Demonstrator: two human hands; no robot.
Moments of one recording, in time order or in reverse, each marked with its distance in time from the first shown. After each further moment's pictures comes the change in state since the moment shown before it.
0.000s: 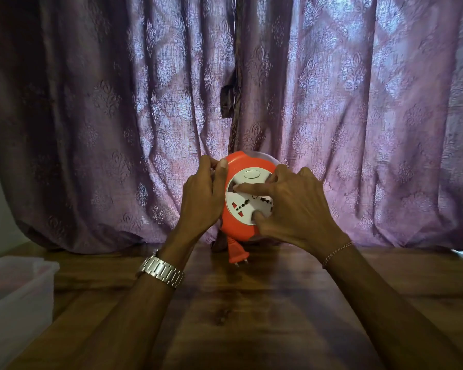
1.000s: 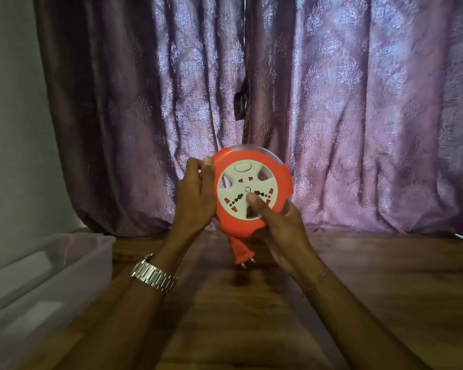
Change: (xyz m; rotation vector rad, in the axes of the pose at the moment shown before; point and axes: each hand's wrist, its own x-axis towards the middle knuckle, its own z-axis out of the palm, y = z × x) left_hand -0.043 0.050 -0.074 -0.124 0.117 -0.100; right_hand -0.054 -0.080 -0.018 1.911 0.088 0.836
